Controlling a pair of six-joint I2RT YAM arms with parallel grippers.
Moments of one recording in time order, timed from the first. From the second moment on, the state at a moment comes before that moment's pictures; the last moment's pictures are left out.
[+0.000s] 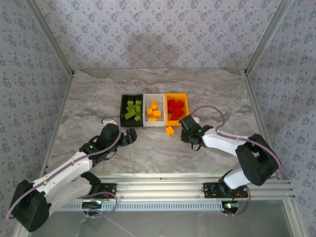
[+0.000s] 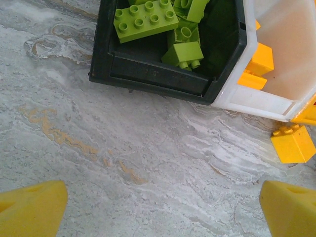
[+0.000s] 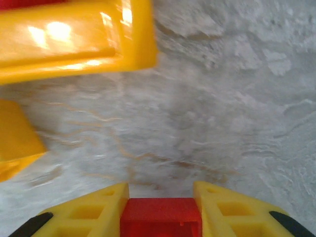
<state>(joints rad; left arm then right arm) -0.63 0.89 0.47 -0.32 -0.16 -0.78 0.65 1.43 0.71 -0.36 0.22 0.67</state>
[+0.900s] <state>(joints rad) -0.63 0.87 0.47 -0.32 -0.14 -0.77 0.53 1.85 1.42 -0.39 0.22 0.44</state>
